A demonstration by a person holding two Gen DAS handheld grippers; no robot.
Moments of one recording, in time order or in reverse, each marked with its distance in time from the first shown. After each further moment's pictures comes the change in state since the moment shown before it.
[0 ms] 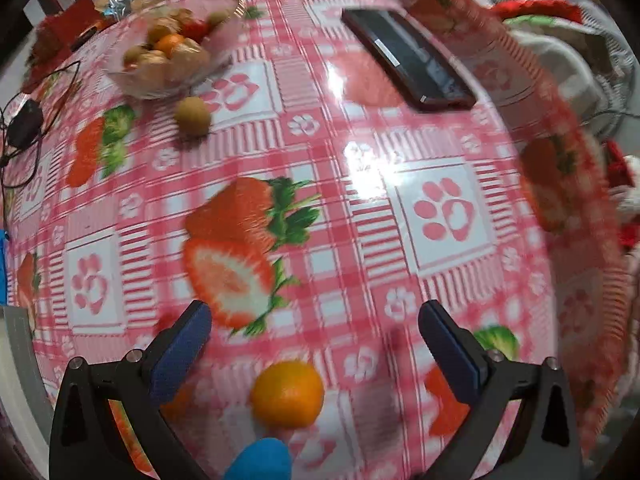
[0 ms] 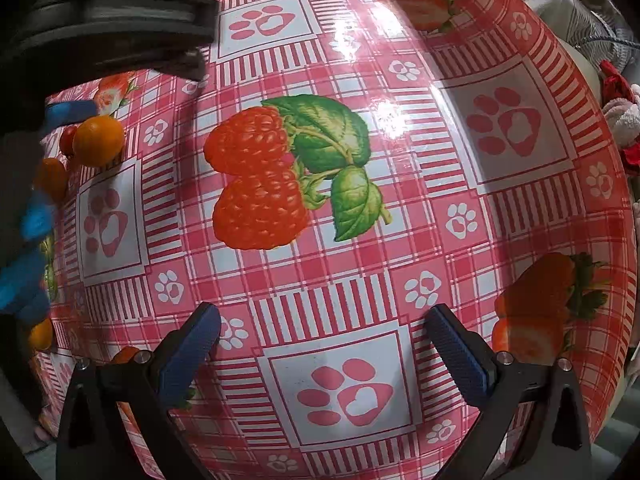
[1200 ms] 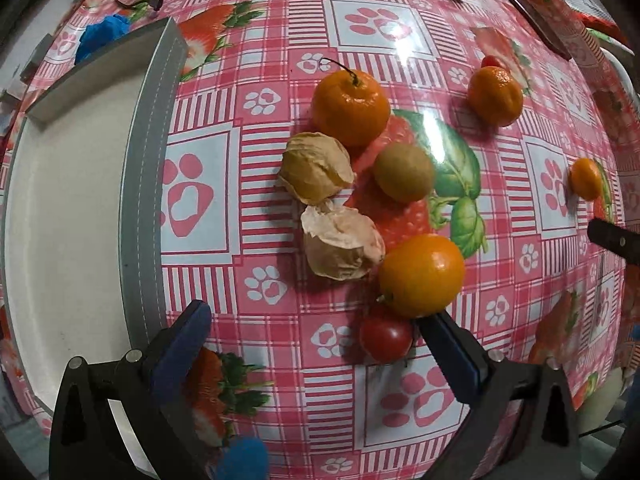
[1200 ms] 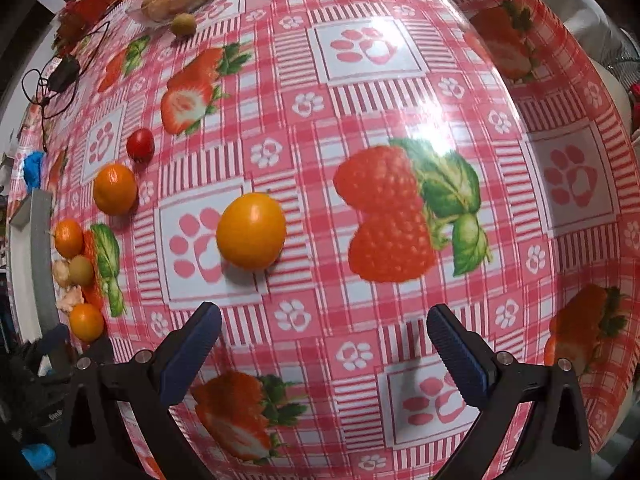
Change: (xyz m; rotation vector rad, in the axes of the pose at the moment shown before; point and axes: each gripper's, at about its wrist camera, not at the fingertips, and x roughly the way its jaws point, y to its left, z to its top) left arm -0.034 0.181 -0.166 -0.157 0.160 0.103; right arm -0.020 0.067 0.067 -0.048 0.015 0.096
